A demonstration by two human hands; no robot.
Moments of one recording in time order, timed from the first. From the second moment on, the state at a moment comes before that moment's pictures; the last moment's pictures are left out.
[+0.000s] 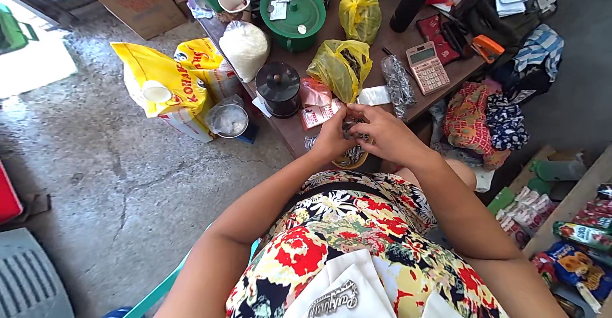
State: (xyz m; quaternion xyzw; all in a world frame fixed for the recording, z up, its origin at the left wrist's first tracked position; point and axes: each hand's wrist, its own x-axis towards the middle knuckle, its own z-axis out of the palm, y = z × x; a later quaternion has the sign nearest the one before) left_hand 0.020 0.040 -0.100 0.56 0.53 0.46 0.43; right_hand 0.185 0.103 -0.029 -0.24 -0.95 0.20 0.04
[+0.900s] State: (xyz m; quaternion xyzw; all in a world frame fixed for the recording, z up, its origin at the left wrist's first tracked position) left_hand -0.070 0.012 -0.030 0.73 0.44 0.47 0.24; right_hand 0.154 0.104 0.011 -0.14 -0.95 0.22 0.16
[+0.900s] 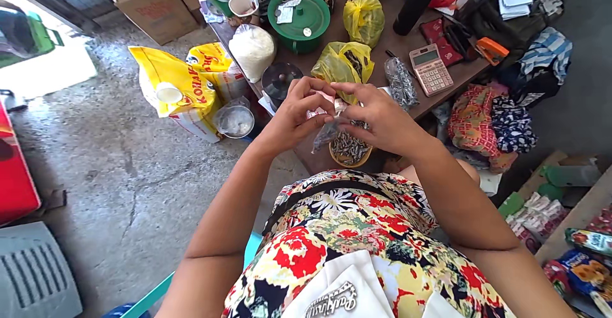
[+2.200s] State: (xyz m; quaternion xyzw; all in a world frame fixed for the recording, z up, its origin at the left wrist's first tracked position) left_hand -0.037 -0.007 -0.069 0.55 0.45 0.59 0.38; right_hand 0.197 0.064 0.092 -0.24 -0.92 0.11 0.30
